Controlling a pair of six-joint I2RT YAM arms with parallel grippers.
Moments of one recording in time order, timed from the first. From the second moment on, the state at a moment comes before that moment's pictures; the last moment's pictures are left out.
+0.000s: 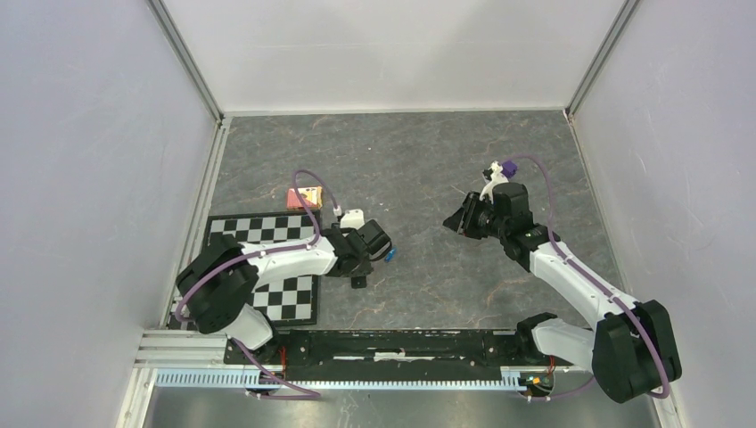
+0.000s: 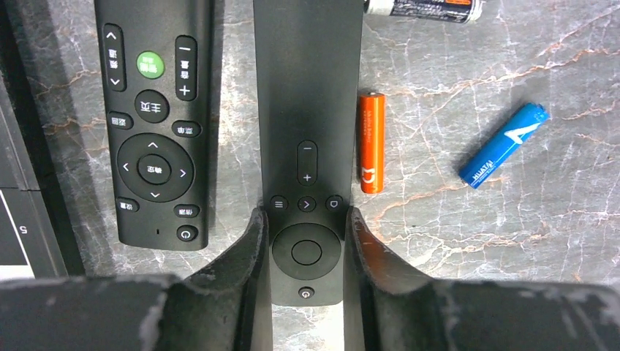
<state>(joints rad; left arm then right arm) -0.92 1.55 0.83 -0.53 -0.39 -0.99 0.34 1.13 0.62 -0.11 -0.27 0.60</state>
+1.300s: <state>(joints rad) -0.76 1.28 1.02 -0.36 0.24 -0.45 0.54 1.40 0.97 0.05 -0.35 0.81</state>
